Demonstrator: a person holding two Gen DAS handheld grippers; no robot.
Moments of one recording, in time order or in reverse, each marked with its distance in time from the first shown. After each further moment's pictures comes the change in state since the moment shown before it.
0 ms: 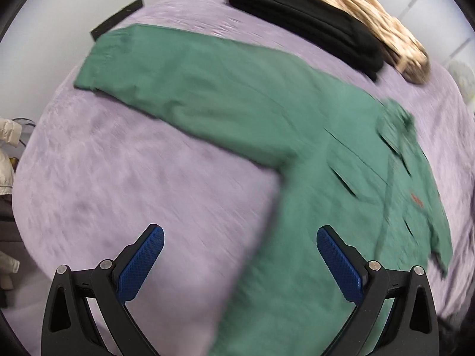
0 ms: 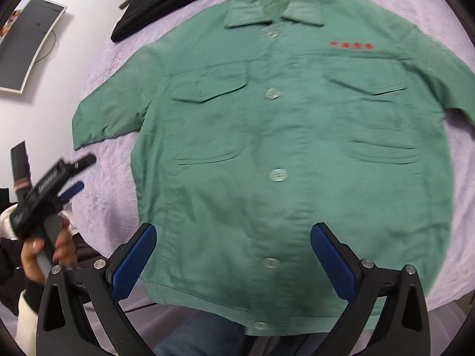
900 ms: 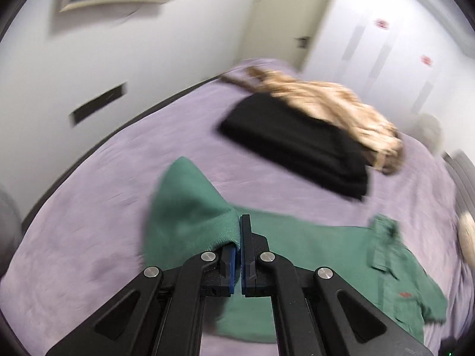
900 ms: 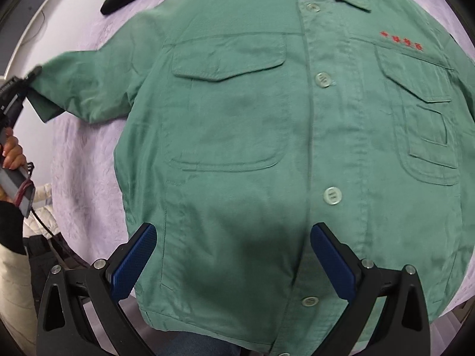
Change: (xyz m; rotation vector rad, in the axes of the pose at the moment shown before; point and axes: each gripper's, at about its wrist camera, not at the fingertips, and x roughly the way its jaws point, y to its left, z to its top) left arm -0.031 0.002 0.120 0.127 -0.483 -0.225; right arm 0.061 0.020 0.014 -0.012 0.058 -0.058
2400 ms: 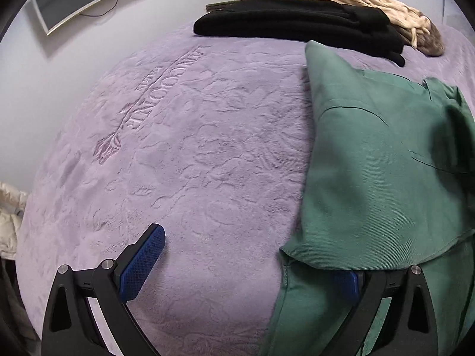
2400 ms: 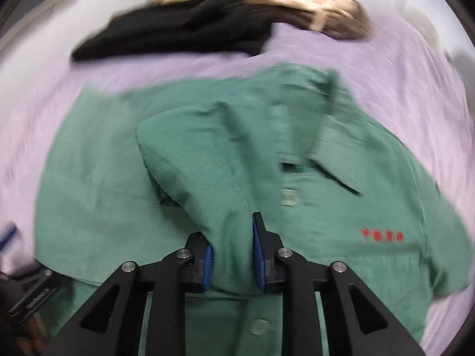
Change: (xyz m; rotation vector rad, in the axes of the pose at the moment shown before) left arm 0.092 -0.067 -0.151 0.153 0.271 0.400; right arm -0.002 -0.026 0.124 -0.142 -0.433 -0.291
